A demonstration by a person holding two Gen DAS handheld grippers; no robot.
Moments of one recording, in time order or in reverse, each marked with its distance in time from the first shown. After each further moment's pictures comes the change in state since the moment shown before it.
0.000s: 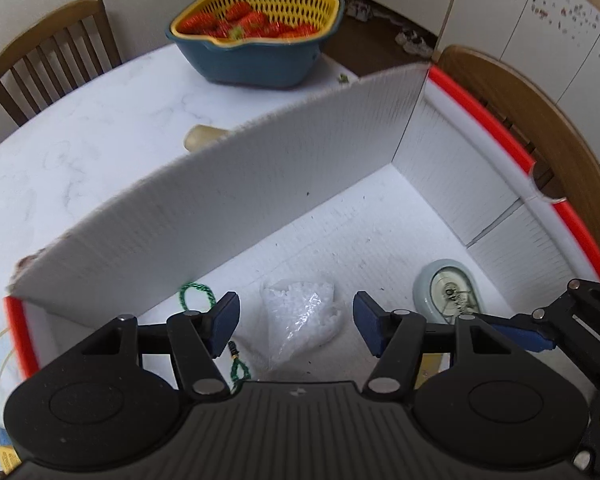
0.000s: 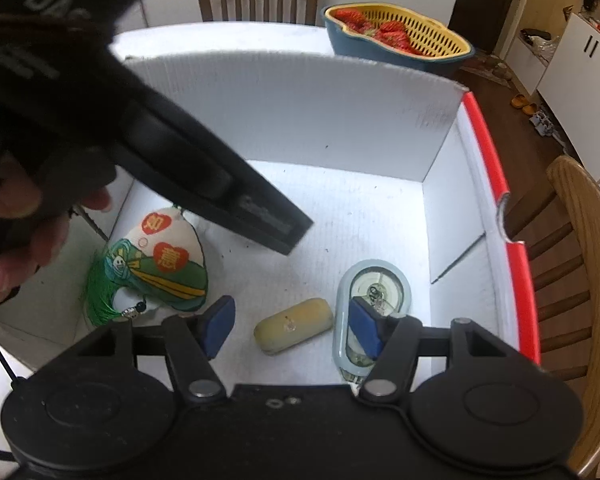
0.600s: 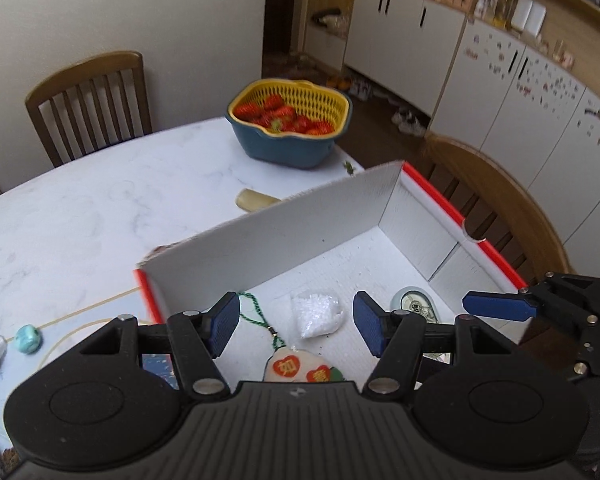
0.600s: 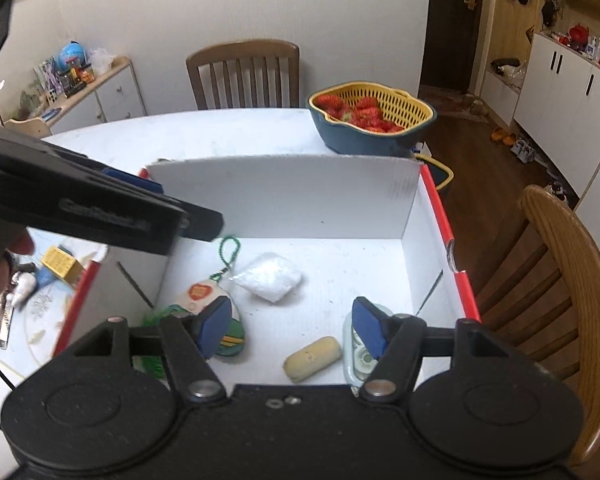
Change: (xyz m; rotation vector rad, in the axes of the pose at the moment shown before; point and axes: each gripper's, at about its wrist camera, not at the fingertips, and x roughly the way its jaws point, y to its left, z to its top) left arm -0.114 0.031 -0.042 -0.072 -0.244 -0.032; right arm -0.069 0.004 -0.004 0.087 -0.215 0.009
